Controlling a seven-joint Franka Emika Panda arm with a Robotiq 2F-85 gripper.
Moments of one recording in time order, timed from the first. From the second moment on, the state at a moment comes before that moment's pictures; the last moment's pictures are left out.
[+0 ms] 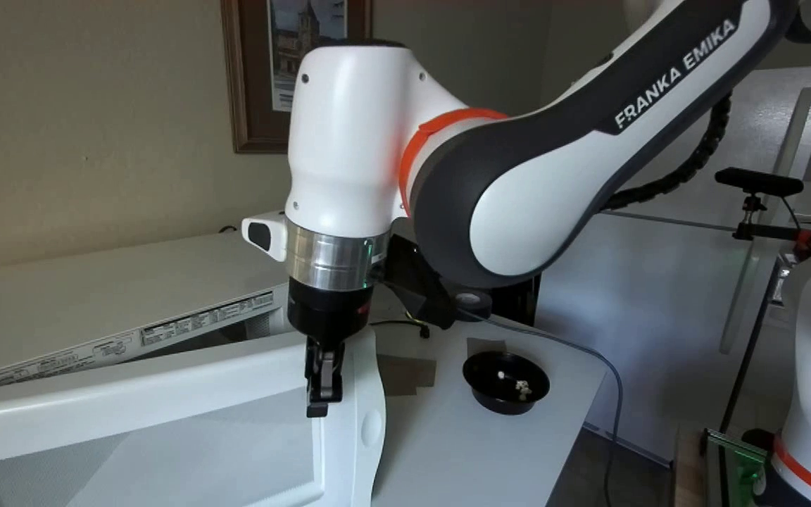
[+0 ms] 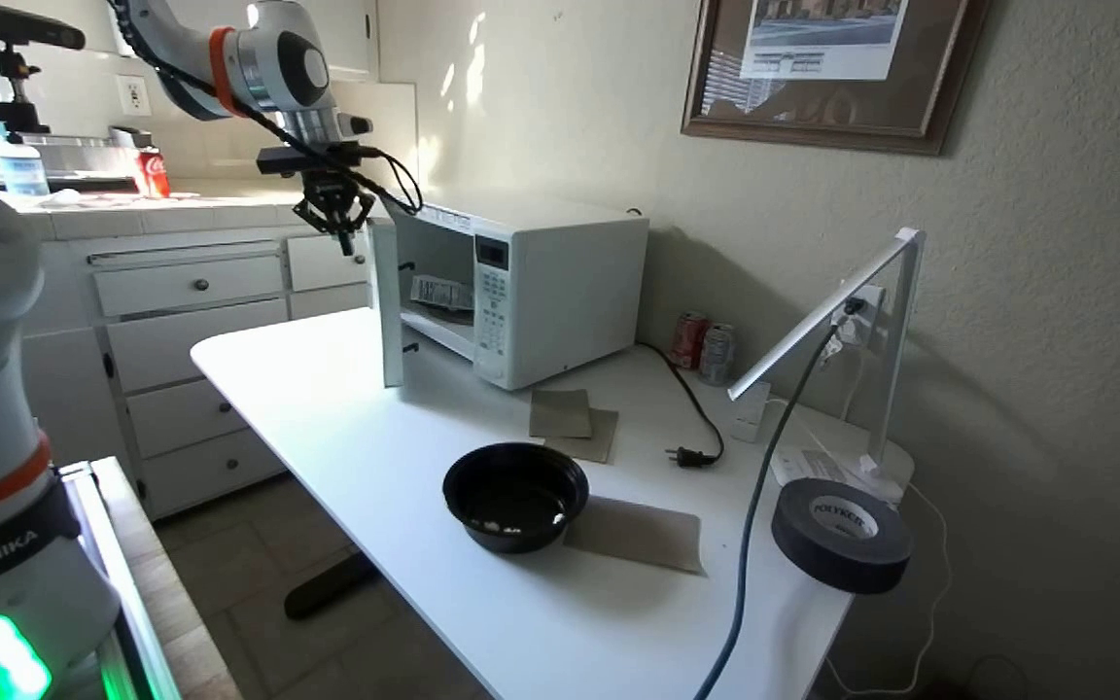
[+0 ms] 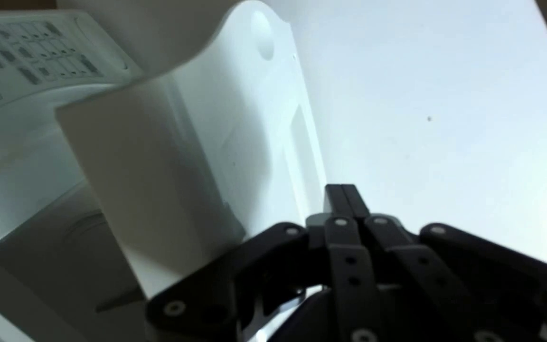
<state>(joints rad) 0.36 0.04 0.31 -2.21 -0.27 2.40 -0.07</state>
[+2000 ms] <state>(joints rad) 0.32 0.21 0.19 -2.04 -0.66 2.61 0.37</state>
